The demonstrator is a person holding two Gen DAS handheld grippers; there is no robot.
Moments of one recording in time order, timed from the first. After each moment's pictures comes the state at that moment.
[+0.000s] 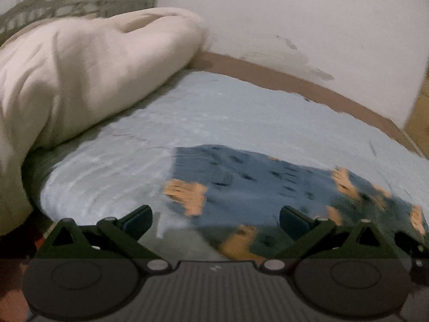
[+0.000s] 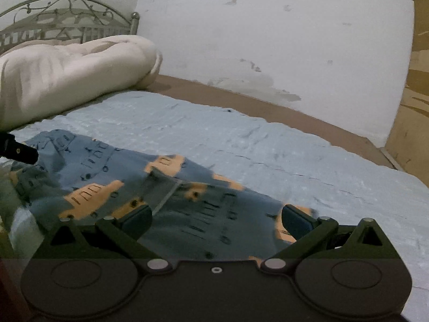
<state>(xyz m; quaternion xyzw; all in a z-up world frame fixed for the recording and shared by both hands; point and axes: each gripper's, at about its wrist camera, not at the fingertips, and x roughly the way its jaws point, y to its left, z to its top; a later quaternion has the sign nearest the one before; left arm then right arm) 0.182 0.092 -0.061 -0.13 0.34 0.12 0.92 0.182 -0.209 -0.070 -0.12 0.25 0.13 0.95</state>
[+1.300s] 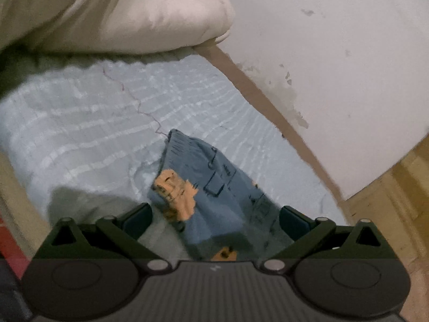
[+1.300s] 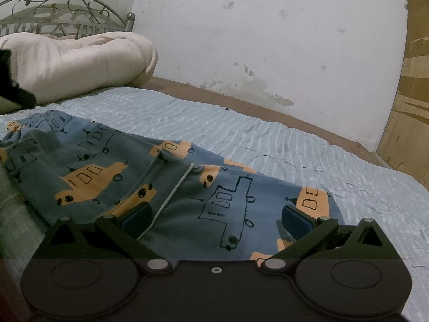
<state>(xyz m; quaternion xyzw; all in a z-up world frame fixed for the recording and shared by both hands) 0.179 0.147 -0.094 -0.40 0.29 0.02 0.87 0.171 -0.192 -0.108 -0.13 0.22 0.10 0.96</state>
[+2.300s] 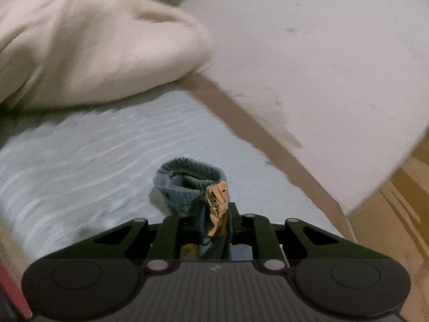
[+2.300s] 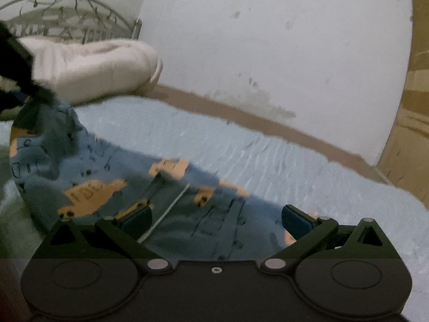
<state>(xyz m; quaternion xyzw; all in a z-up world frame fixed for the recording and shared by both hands) 0.192 0.110 -0.032 -0.33 0.24 0.04 0.91 0.168 -0.196 -0.083 -0.14 0.20 0.11 0.96</state>
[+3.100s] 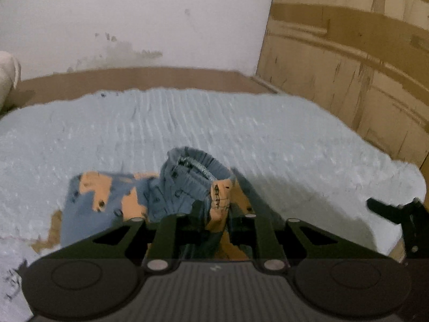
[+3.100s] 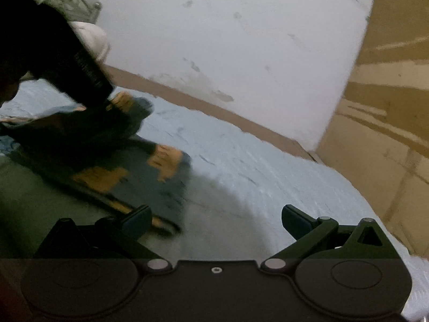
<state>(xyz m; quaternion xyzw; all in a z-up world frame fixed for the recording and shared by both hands) 0.217 -0.155 -0.034 -0.01 0.34 -0.22 0.91 0.103 -0.327 -0.086 -0.18 0.21 -0.01 0.96</state>
